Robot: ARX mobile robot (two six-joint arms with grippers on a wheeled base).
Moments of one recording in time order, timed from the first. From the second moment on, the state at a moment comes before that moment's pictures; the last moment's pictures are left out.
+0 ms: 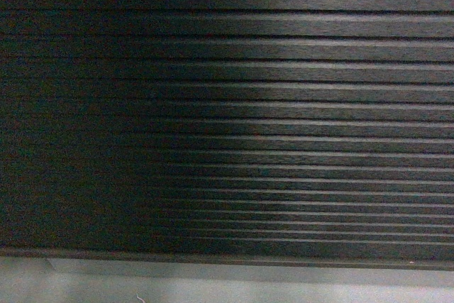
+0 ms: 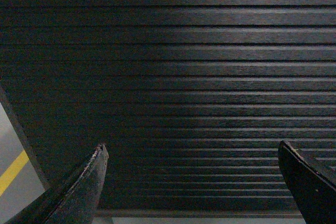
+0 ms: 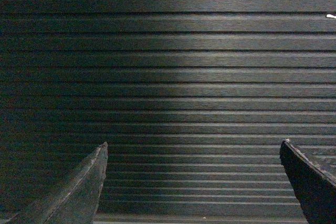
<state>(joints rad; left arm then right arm) 0.00 0.01 0.01 0.00 0.00 -0.01 0.00 0.01 0.01 0.00 0.00 0.00</state>
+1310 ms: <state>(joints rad) 0.00 0.01 0.01 0.00 0.00 -0.01 0.00 0.01 0.01 0.00 0.00 0.00</state>
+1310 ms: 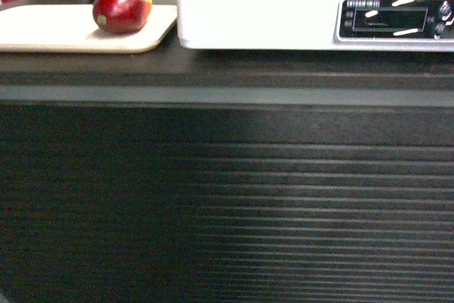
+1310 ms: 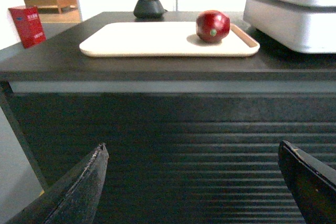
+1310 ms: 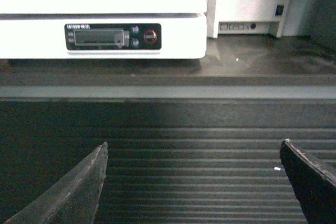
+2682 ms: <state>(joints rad) 0.00 0.01 0.01 0.00 0.00 -0.01 0.00 0.01 0.01 0.00 0.00 0.00</state>
